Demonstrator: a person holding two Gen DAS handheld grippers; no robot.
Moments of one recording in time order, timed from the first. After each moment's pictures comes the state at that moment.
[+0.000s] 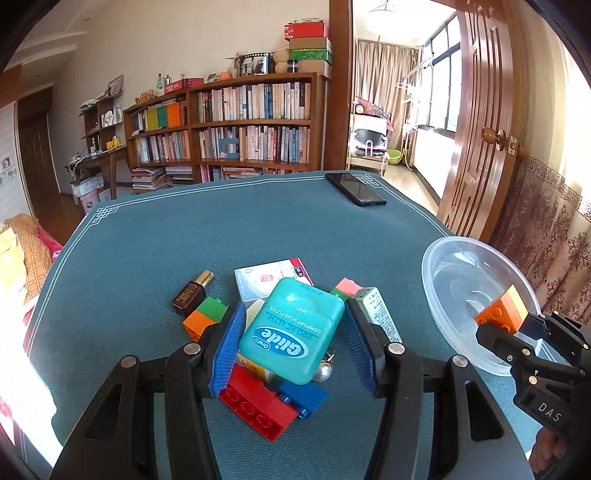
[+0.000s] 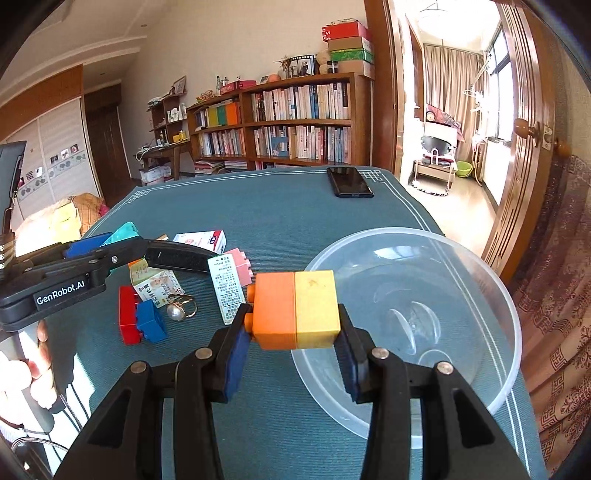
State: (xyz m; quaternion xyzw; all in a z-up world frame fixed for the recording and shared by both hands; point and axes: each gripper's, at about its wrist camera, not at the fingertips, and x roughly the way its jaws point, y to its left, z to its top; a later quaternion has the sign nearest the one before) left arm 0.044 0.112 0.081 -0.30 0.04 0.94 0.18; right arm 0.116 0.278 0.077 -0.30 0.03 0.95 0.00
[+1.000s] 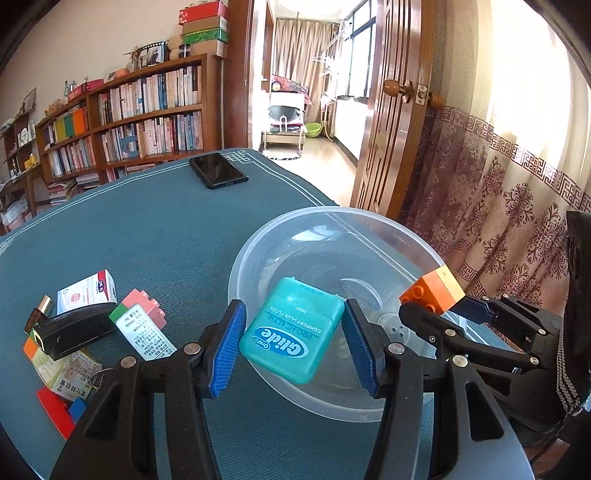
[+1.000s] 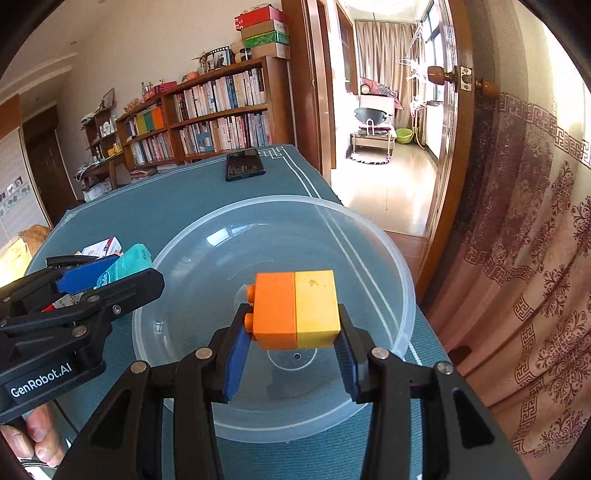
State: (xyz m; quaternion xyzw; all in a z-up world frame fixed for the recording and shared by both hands) left arm 0.068 0.259 0.060 -0.33 0.08 0.88 0.33; right arm 0.130 0.390 0.058 -0.33 0.08 0.94 0.11
